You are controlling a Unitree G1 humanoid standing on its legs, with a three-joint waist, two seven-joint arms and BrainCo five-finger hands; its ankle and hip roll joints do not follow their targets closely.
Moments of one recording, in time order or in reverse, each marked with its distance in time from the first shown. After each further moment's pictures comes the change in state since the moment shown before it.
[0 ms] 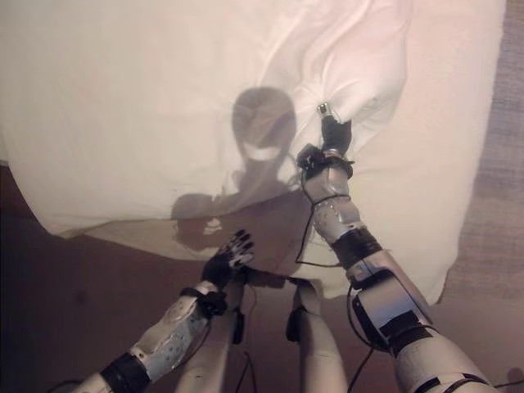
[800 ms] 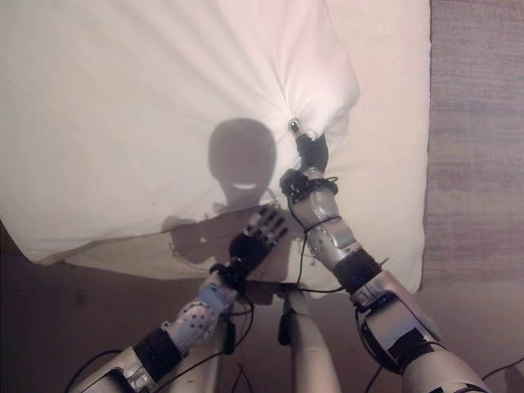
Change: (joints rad) left arm -0.090 -0.141 0.209 0.001 -0.320 -0.140 0.094; right arm 0.138 -0.026 0.067 -0.180 0.003 0.002 0.048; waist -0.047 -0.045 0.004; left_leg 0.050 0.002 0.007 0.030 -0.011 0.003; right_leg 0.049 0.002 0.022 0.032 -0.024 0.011
